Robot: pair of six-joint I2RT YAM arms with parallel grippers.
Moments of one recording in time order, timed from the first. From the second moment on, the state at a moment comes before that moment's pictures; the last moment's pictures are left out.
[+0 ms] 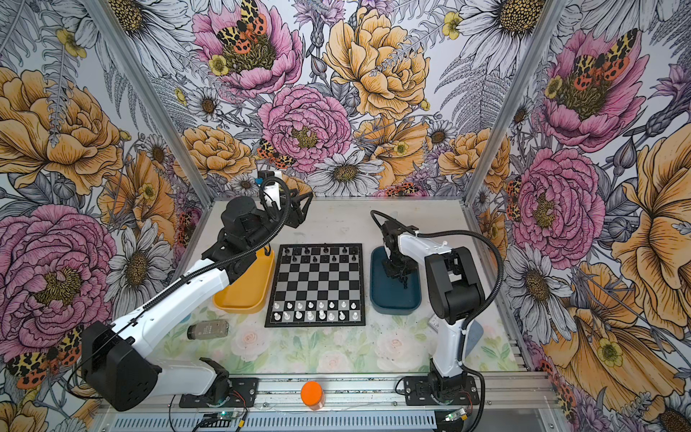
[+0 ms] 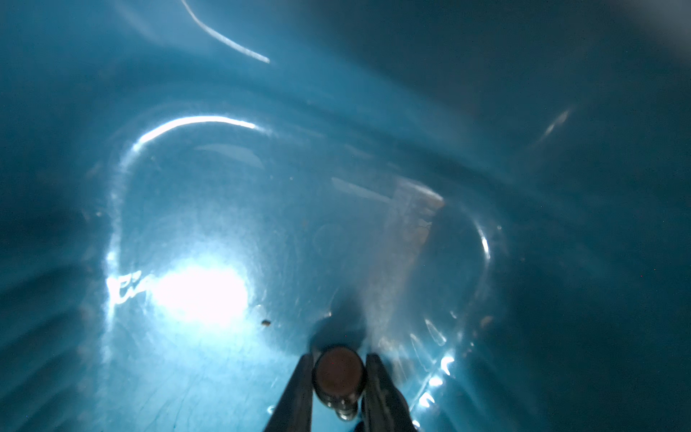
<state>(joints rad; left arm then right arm) -0.52 1.34 1.17 0.18 0.07 -0.27 0.26 1.92 1.32 -0.90 0.10 -0.01</state>
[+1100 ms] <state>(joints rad) -0.54 1.34 1.16 0.18 0.07 -0.26 0.25 1.74 1.29 -0.90 0.00 0.13</state>
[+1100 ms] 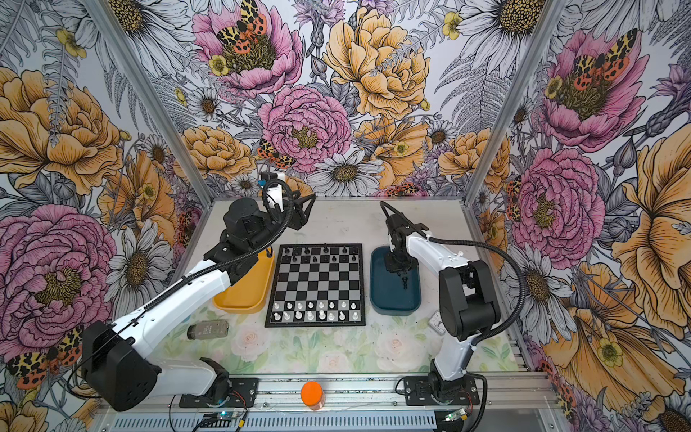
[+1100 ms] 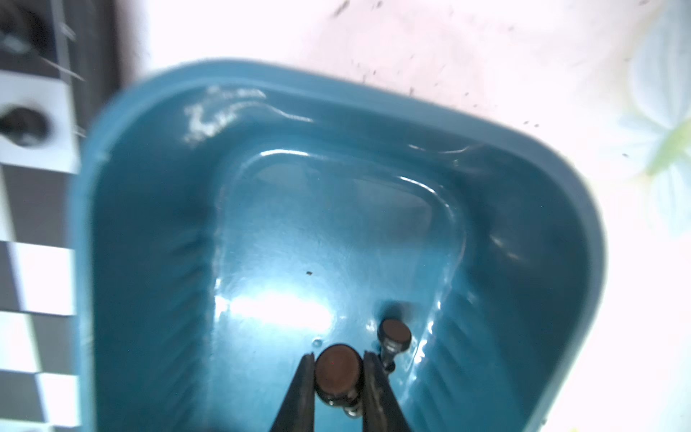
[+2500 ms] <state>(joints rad) -1.01 1.68 0.83 1.12 0.05 -0.24 0.19 1.05 1.05 -0.44 -0.33 0.70</state>
